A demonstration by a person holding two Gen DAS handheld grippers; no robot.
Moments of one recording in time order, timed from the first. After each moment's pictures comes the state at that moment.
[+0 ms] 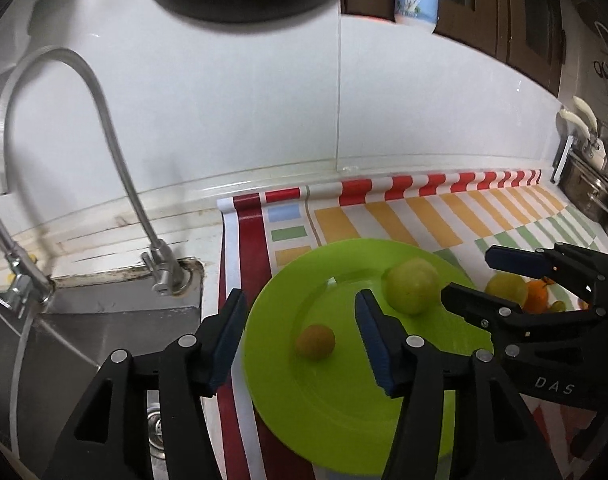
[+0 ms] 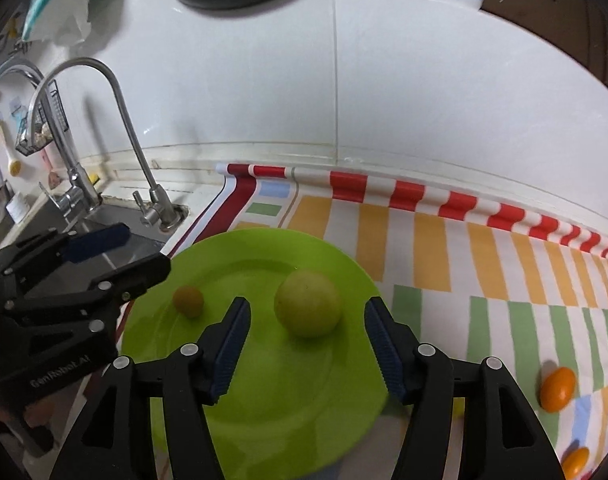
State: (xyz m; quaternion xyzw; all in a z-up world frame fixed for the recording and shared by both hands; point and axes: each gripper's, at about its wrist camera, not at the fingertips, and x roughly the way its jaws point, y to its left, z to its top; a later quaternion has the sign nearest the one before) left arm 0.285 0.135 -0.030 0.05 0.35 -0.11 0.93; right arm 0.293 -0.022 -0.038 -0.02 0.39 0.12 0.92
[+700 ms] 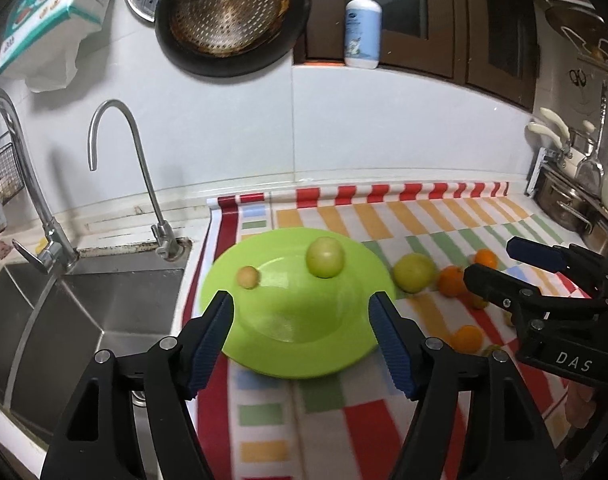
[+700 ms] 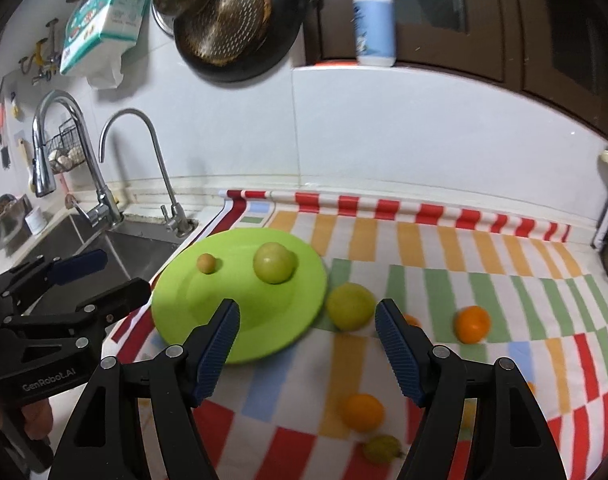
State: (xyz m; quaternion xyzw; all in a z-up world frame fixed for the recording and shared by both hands) left arm 0.164 0.075 0.007 0.03 0.31 -0.09 0.95; right arm 0.171 -0.100 0.006 0.00 0.31 0.10 0.94
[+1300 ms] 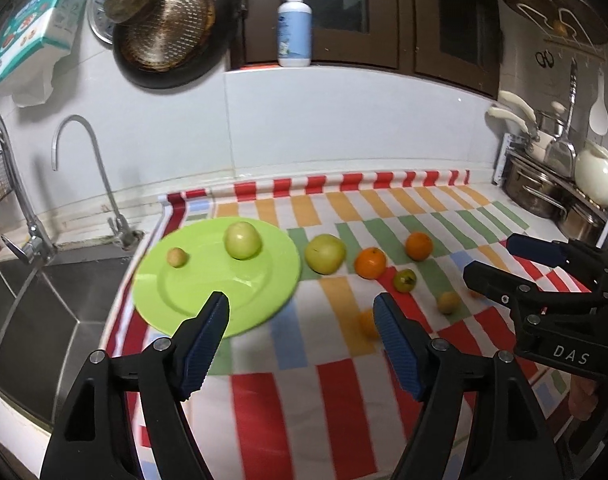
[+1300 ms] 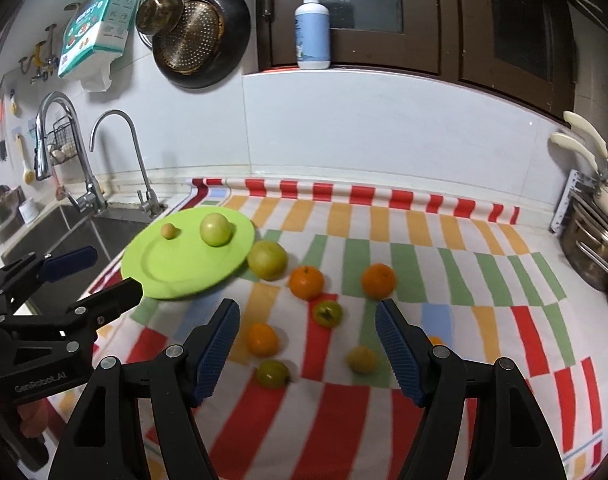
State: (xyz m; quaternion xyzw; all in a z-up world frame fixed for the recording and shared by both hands) left arm 0.115 -0.015 -0.004 0.04 0.31 -0.11 0.94; right arm 0.113 -0.191 -0.002 -0.01 0.31 0.08 0.95
